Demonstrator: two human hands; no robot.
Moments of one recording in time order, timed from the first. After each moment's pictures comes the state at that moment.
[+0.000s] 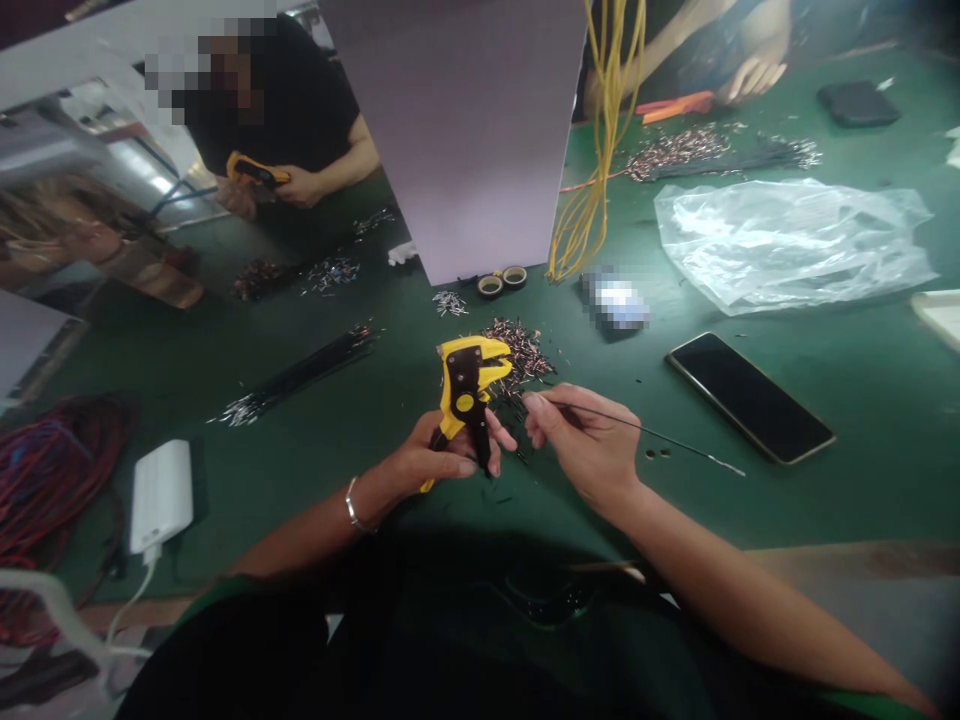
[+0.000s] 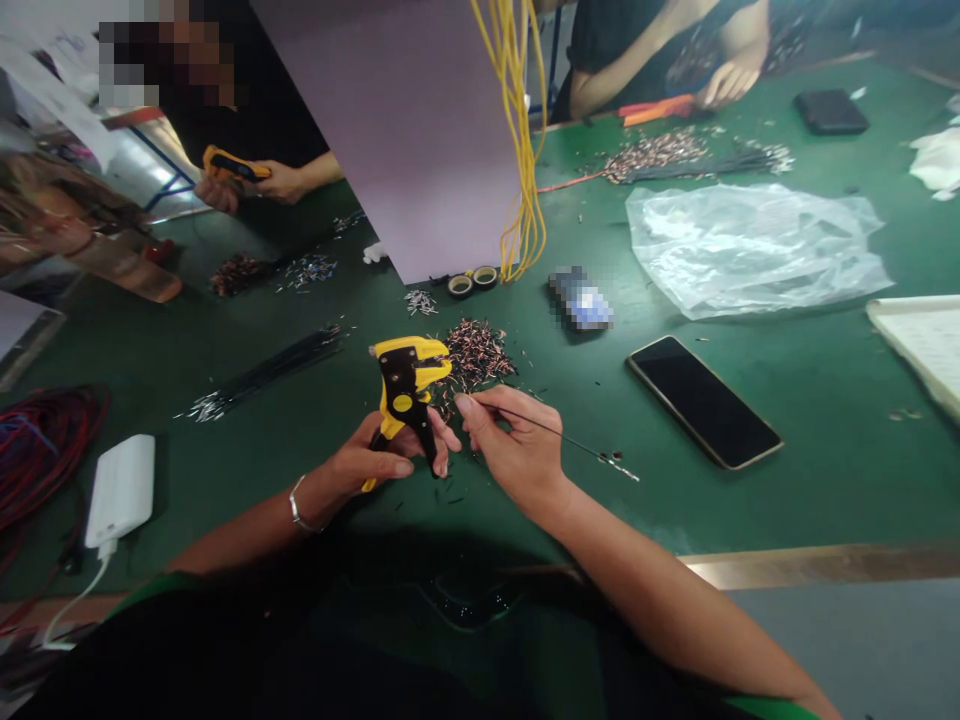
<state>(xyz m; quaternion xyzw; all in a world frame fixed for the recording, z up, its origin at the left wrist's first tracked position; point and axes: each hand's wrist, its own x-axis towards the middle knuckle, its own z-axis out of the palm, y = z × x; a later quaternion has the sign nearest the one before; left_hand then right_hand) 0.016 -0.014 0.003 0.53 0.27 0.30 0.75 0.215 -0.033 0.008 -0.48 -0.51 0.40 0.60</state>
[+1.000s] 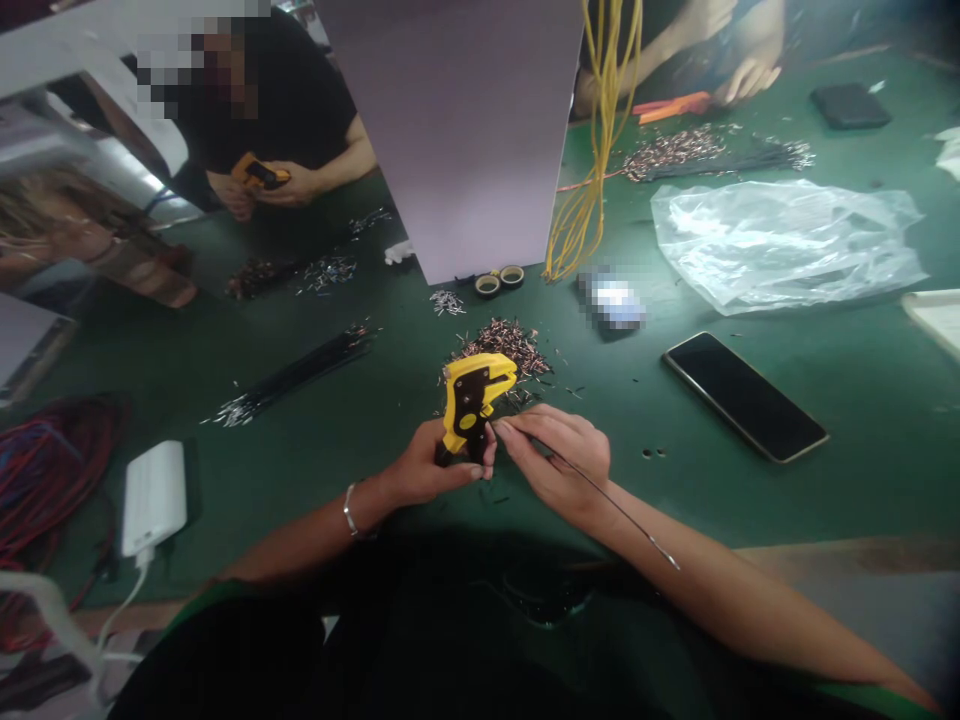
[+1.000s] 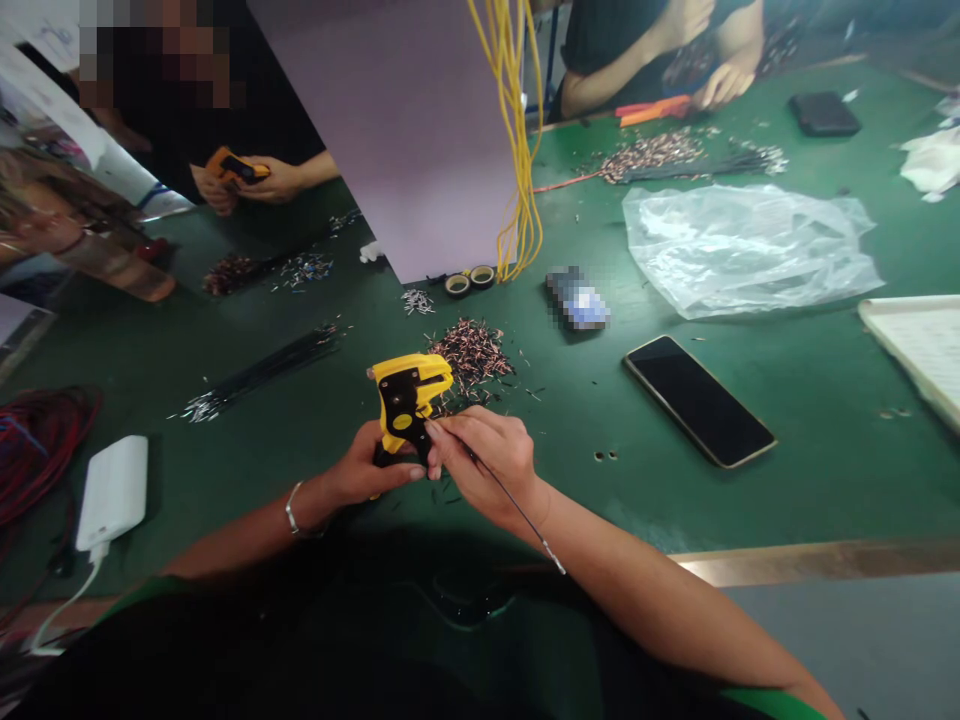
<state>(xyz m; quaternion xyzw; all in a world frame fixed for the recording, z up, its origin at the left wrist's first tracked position) 0.013 -0.018 -0.004 0.69 0.30 0.28 0.59 0.207 -0.038 0.005 -0.39 -0.68 0.22 0.58</state>
